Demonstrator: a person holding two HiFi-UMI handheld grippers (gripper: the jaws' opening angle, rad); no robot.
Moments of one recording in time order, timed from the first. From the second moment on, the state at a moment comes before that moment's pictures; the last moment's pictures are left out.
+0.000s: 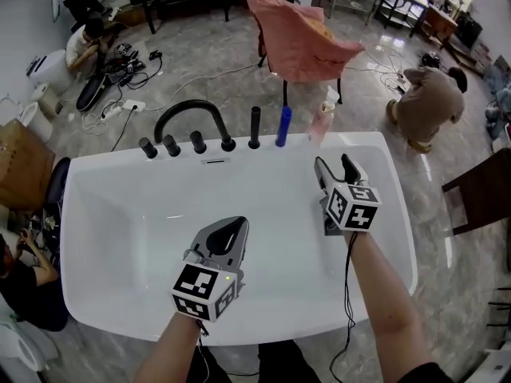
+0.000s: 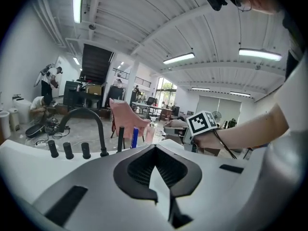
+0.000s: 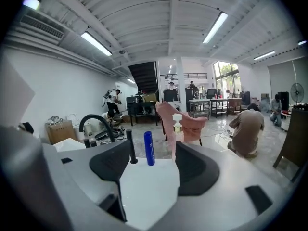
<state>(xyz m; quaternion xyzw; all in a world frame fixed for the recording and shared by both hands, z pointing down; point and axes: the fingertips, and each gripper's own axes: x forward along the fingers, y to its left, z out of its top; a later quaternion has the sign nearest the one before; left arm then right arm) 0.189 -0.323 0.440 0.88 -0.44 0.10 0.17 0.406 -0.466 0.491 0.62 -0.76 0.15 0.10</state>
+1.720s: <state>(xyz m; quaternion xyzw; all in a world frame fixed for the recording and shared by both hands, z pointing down) 0.145 0.049 0.365 0.97 -0.08 0.18 0.13 0.226 0.108 0.352 0.75 -0.61 0.23 0.00</state>
